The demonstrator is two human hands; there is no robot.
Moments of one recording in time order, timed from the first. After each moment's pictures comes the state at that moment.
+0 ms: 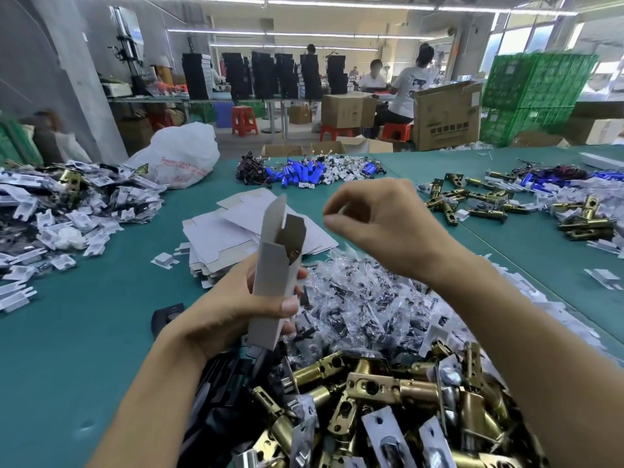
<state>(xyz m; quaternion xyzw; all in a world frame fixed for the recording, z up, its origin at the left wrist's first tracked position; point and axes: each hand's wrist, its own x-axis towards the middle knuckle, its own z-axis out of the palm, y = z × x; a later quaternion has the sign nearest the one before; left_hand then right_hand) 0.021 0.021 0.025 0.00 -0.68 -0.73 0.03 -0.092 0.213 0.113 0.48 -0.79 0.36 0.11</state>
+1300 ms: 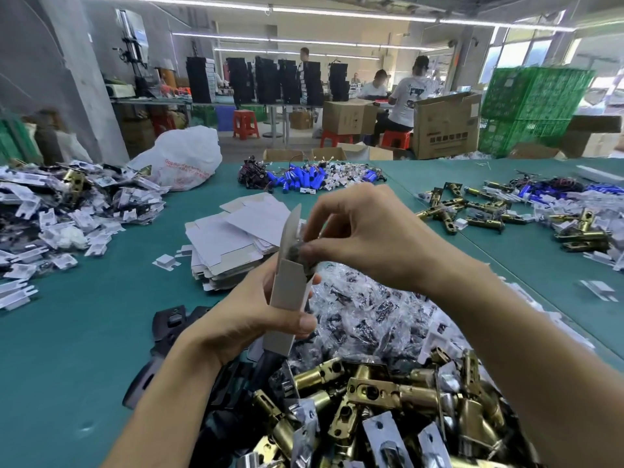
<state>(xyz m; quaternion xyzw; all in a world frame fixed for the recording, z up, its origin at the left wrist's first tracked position) 0.014 0.034 0.023 -0.05 -0.69 -0.72 0.04 -0.064 0.206 0.131 0.52 -0.78 0.35 0.02</state>
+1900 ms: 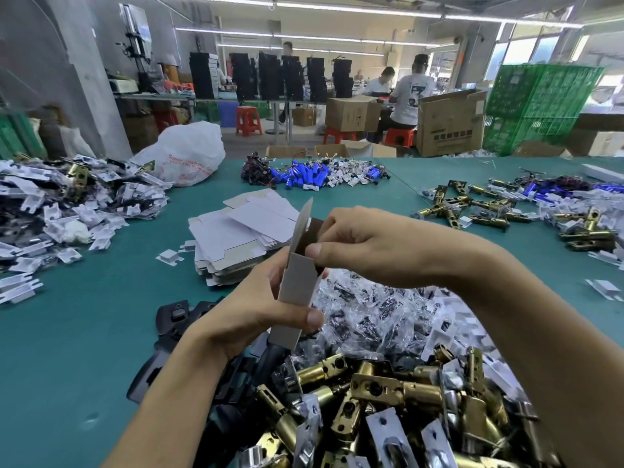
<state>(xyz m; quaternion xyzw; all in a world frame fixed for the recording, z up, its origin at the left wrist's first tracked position) 0.014 0.036 0.025 -0.07 -0.70 -0.71 0.05 -0.059 0.208 0.142 0.55 -0.80 0.20 -0.11</state>
